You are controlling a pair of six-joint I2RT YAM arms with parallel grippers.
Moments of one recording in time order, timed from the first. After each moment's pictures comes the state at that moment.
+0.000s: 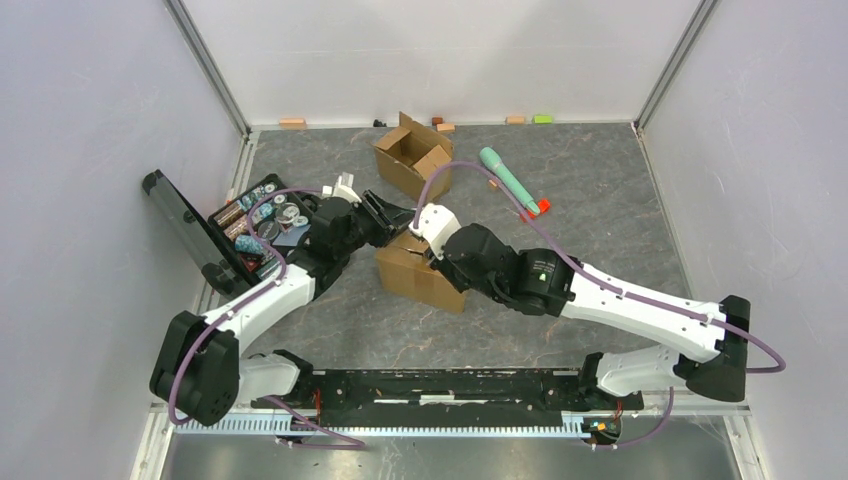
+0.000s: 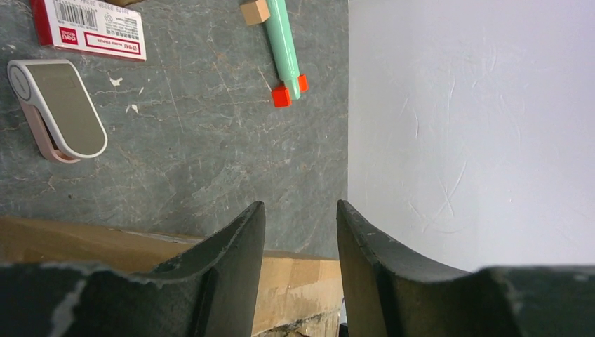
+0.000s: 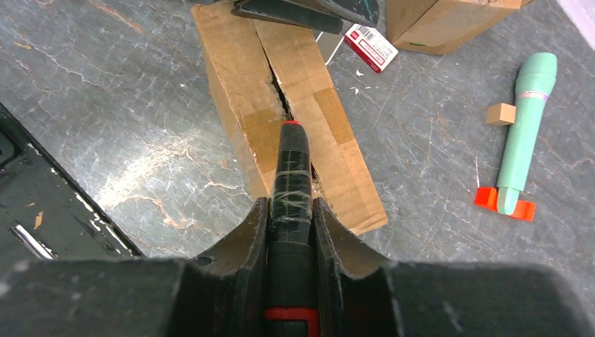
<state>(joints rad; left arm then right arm) -0.46 1.23 0.66 0.26 0.20 -1.13 1.17 1.28 1.24 -0.61 0.38 0.04</state>
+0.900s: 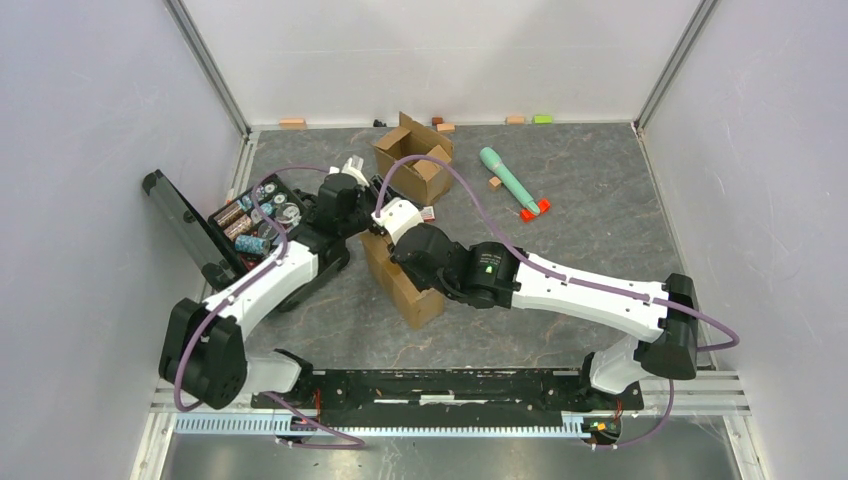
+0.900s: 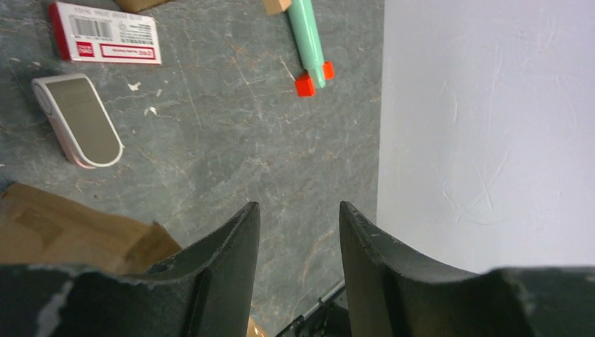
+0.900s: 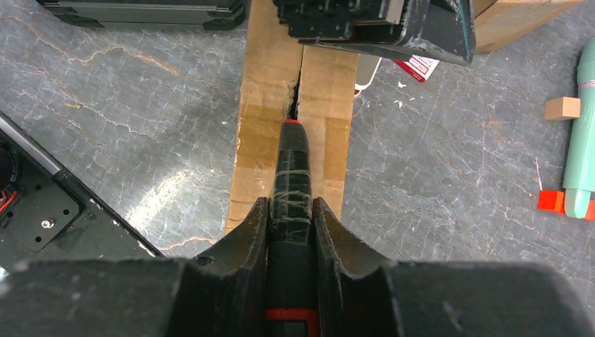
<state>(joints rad) -0.44 1.32 0.87 0.02 0.25 -1.01 1.24 1.52 1.44 -0.62 0.46 0.23</state>
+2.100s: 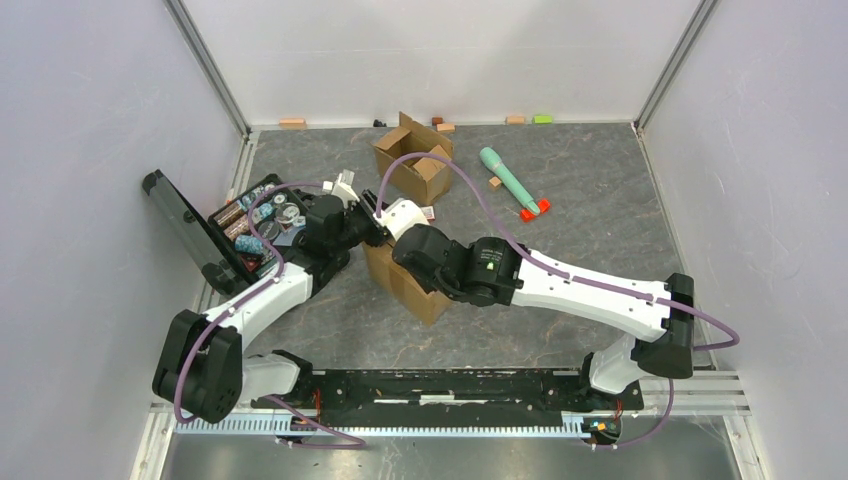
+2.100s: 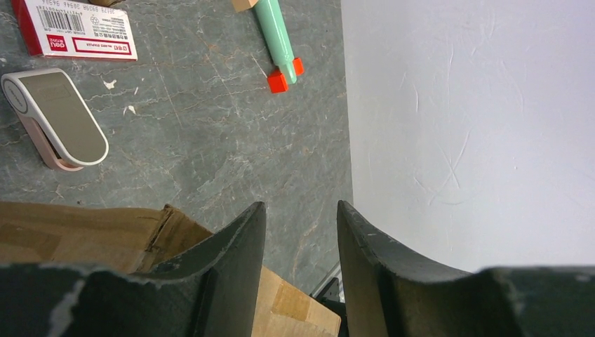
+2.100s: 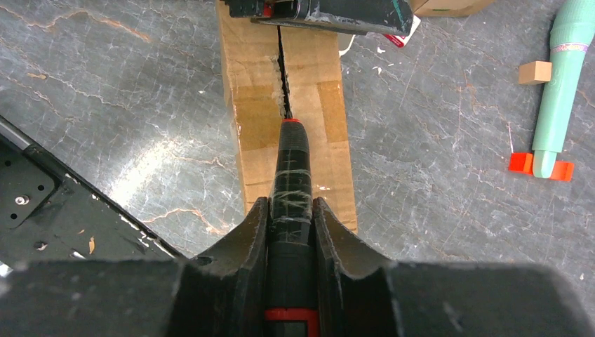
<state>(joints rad) -0.40 1.25 0.65 0.29 0.34 -1.05 1.25 1.54 1.54 -0.82 0.49 0.28</state>
